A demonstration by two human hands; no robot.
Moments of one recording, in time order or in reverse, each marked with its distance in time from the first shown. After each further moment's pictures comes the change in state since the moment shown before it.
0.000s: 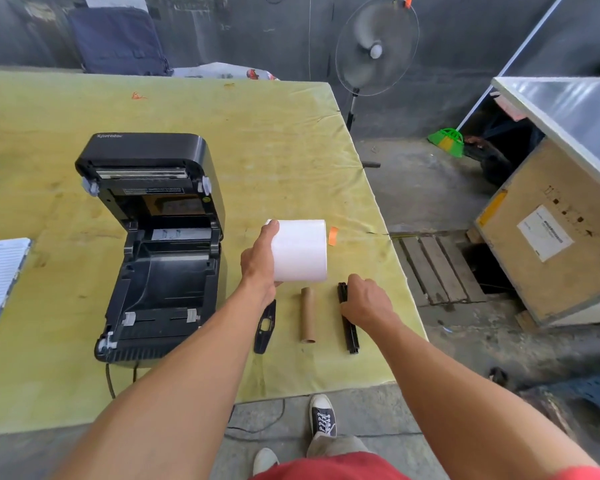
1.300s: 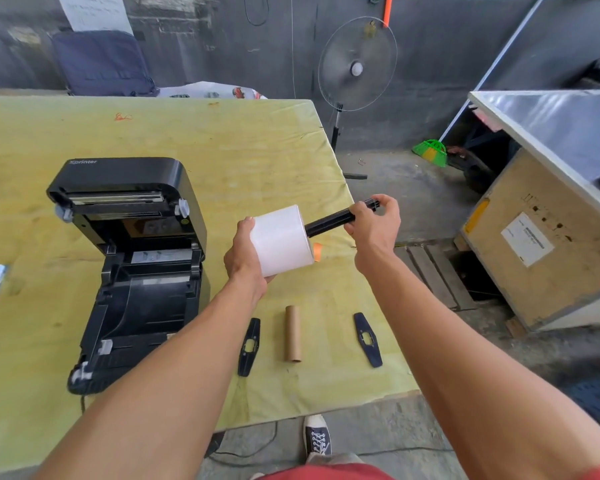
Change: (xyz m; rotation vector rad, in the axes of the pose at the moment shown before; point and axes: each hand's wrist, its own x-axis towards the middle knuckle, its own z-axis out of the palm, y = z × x) left_hand 0.006 0.029 0.035 -0.154 0.113 -0.030; right_hand 0.036 -0.032 -0.124 1.458 0.551 0.224
